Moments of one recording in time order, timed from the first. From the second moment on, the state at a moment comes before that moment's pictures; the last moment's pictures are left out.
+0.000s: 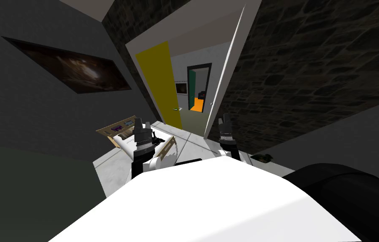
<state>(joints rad) 0.47 -0.04 -0.06 -2.23 -0.04 -0.49 -0.16</state>
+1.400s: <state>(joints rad) 0.41 0.11 -0.19 -1.99 -0.04 -0.65 -0.09</state>
